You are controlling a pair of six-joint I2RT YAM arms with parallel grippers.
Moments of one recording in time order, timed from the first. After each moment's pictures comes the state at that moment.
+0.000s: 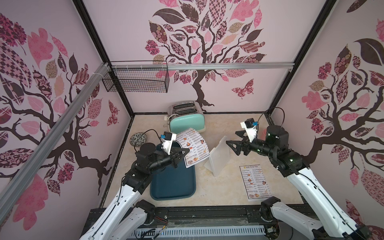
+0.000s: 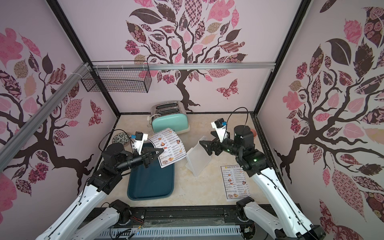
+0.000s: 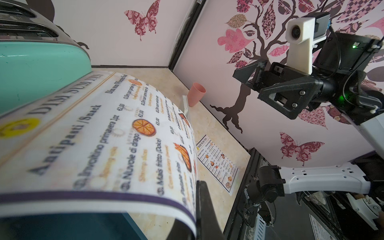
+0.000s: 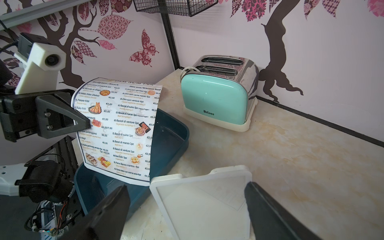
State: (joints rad) left arm -0.44 0.78 0.74 -0.17 0.59 -0.40; right arm 0.37 0.94 1.06 -0.46 -0.48 0.01
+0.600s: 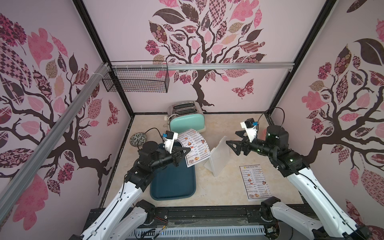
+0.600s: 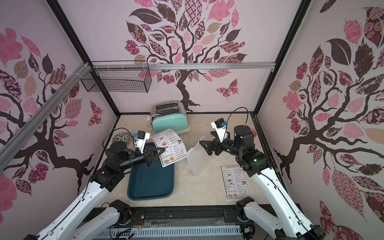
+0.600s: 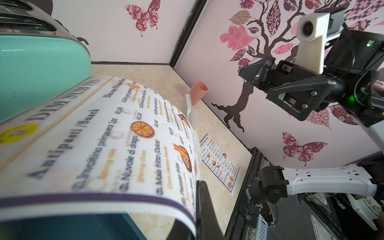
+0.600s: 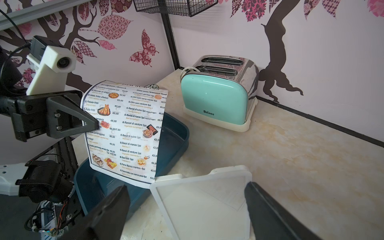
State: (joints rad) left arm -0.44 0.83 0.74 -0.15 0.59 -0.40; right arm 0.37 0.94 1.06 -0.46 -0.48 0.01
